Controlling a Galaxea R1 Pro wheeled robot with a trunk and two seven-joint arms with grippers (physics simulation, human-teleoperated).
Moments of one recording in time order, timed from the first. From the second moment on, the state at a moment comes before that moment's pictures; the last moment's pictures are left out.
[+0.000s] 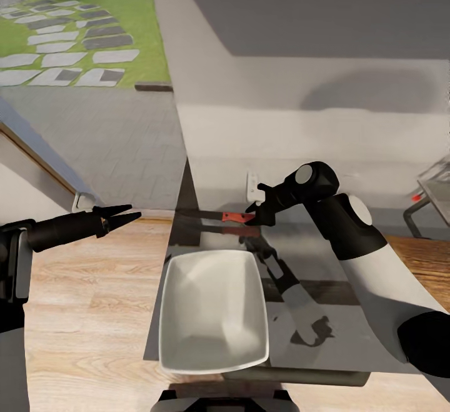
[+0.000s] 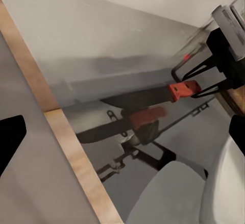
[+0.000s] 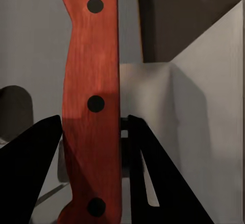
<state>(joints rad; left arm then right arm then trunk) -0.71 0.25 0.35 -1.57 0.02 0.91 -1.31 -1.14 -0.10 0.43 -1.33 0.77 0.48 1.41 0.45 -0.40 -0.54</state>
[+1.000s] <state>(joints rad) -0.71 0.25 0.35 -1.57 0.02 0.91 -1.31 -1.14 -0.10 0.43 -1.33 0.77 0.48 1.41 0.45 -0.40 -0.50</state>
